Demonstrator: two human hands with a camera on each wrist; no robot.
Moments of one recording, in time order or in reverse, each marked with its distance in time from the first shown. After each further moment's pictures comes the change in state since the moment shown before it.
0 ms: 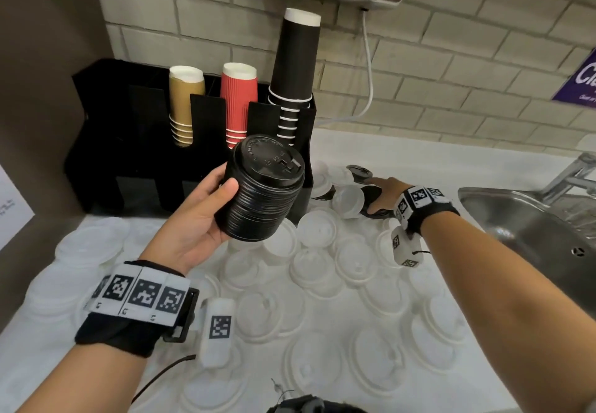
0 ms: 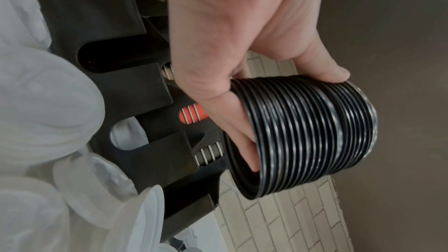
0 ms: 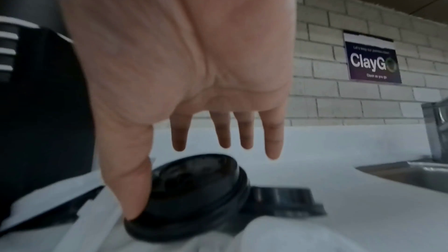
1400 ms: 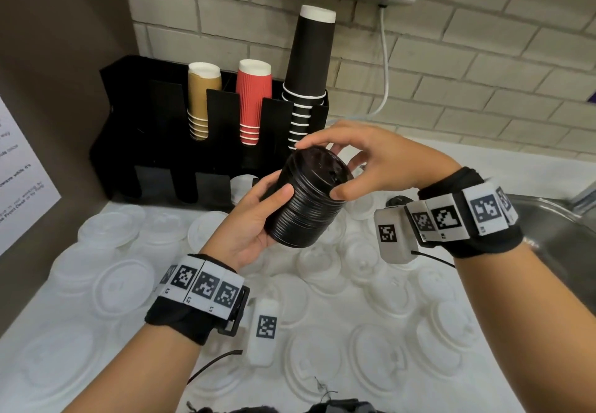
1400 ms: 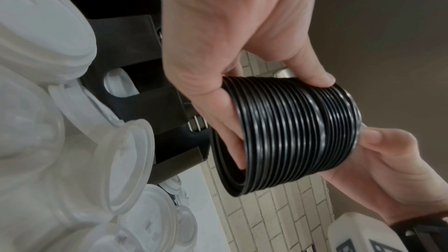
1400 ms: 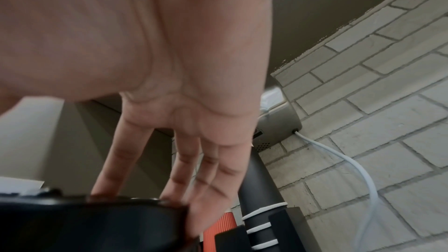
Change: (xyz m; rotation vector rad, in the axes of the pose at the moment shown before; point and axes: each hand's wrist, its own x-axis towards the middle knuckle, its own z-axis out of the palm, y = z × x) left_hand 0.002 -0.031 0.045 0.012 0.004 -0.113; right_hand -0.144 -0.089 -0.079 0.343 0.025 -0.954
